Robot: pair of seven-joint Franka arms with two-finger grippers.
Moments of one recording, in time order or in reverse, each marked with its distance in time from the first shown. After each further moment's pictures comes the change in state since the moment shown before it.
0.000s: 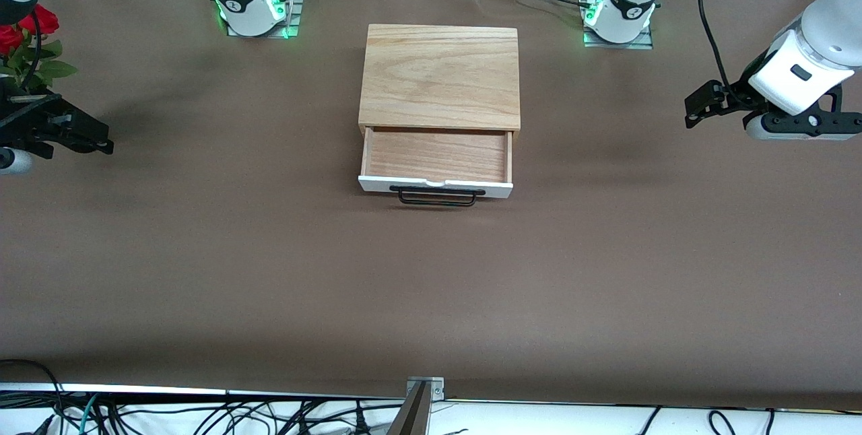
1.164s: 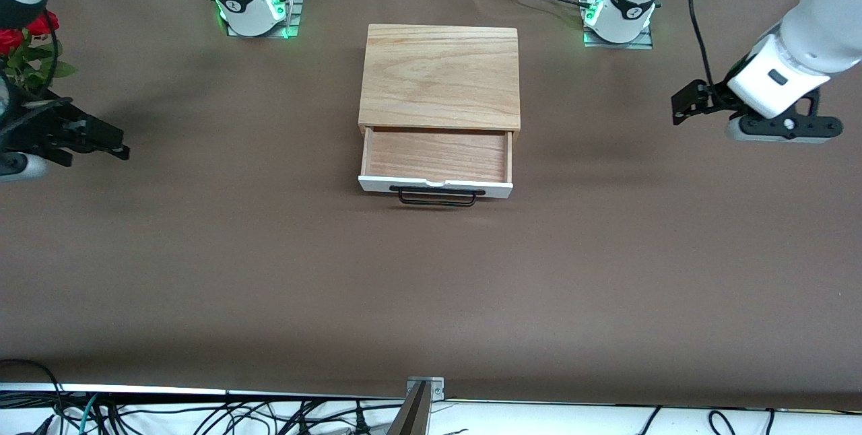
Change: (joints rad) left arm -0.012 0.024 -0.036 0.000 0.000 -0.029 0.000; right arm 0.009 0.029 0.032 -0.002 0.075 0.050 0.001
